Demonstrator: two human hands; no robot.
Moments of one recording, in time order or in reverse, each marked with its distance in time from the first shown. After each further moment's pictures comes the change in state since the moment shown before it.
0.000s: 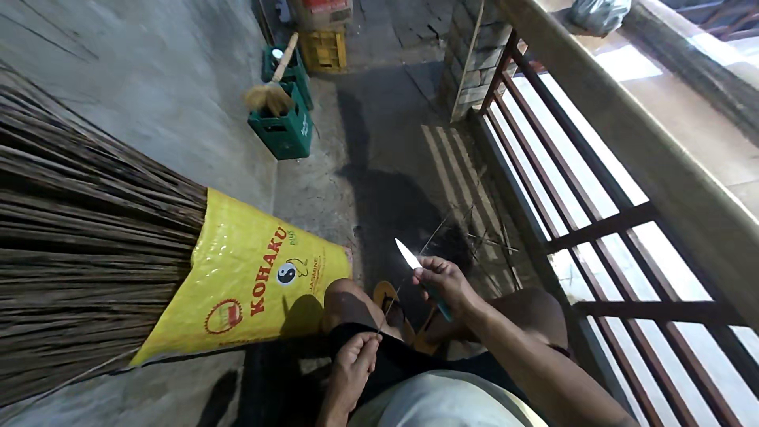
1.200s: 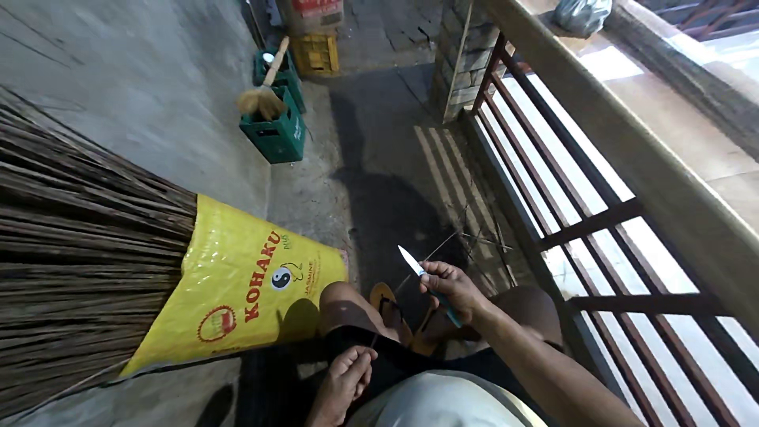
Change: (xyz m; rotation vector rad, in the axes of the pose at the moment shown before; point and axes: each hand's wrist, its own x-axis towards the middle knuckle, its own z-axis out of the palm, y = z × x) left_hand -0.009 -0.003 -0.018 -0.102 -0.167 -0.156; right_hand -0.016 0.000 -0.023 0.083 -0.074 0.028
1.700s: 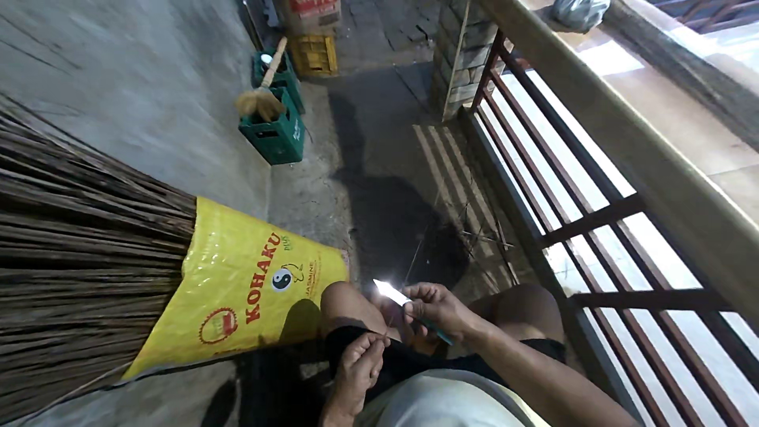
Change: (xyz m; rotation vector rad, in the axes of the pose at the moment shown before) left_hand 0.013 0.013 0.030 -0.091 -0.007 0.123; right_hand -0.010 0.026 0.017 -0.053 -0.250 0.023
